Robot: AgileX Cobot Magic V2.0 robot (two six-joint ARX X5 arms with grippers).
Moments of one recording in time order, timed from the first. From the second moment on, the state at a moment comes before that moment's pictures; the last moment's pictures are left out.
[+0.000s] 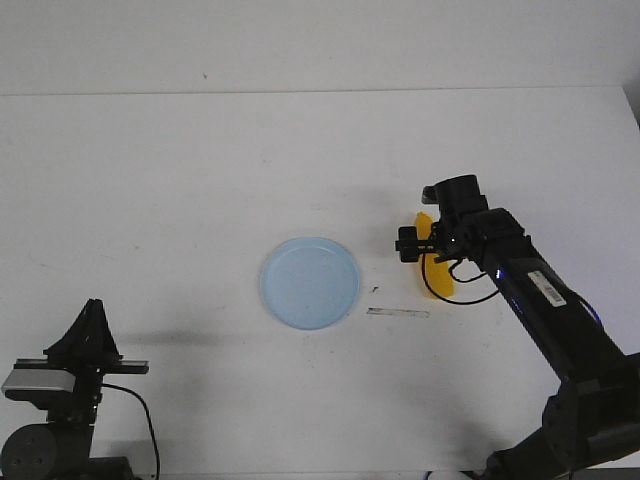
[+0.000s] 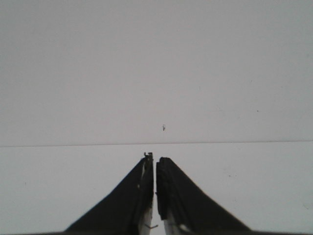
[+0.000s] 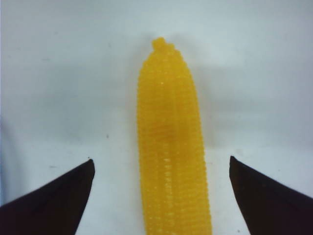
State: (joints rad) left arm 0.02 0.04 0.31 0.05 0.04 -0.01; right arm 0.20 1.65 1.33 -0.80 0.00 0.23
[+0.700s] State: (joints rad) left arm 0.02 0.04 0.31 0.05 0.04 -0.01; right arm 0.20 1.77 1.33 -0.80 0.04 0.21
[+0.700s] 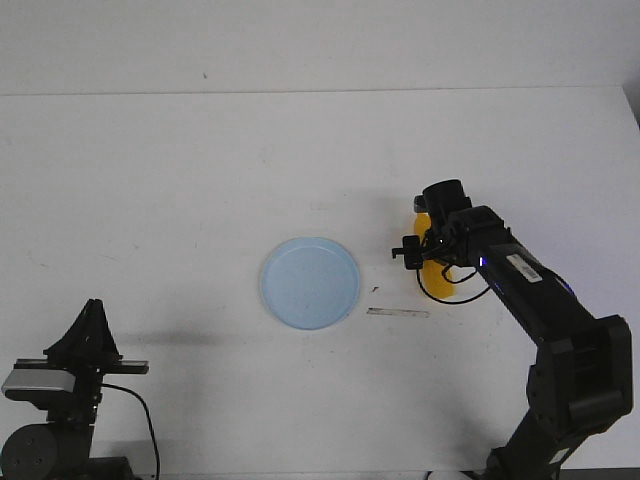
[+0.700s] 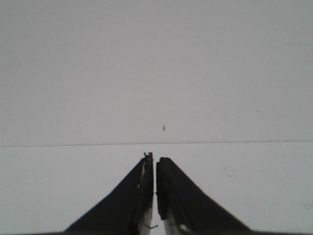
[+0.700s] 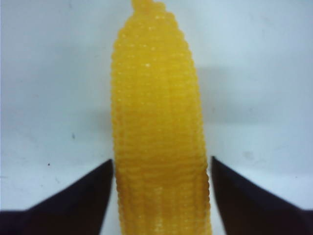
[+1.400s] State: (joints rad) left arm 0.02 0.04 0.31 0.05 0.04 -0.01; right arm 0.47 1.70 1.44 -0.66 -0.27 0.22
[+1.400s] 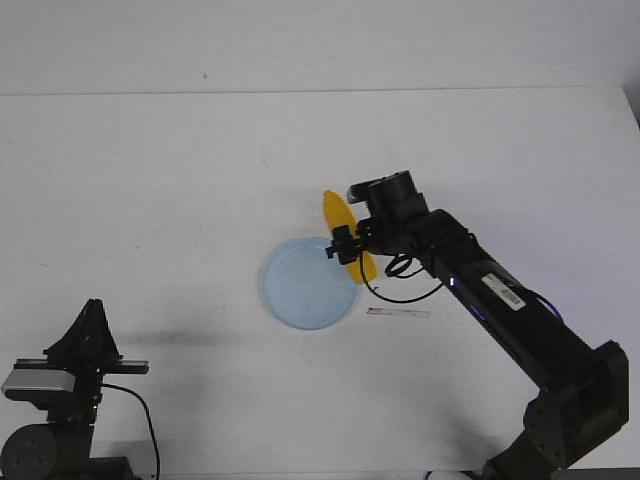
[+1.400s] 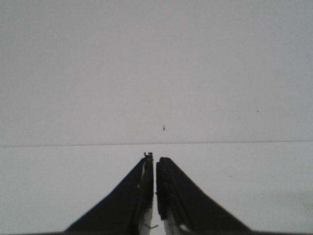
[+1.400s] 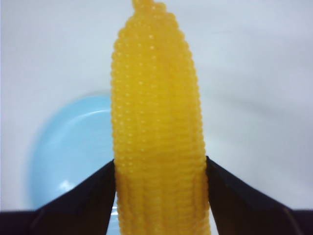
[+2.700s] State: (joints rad) left arm 0.02 0.04 0.31 0.05 0.04 -0.01; right arm 0.58 1.49 1.23 -0.46 -0.03 0.10
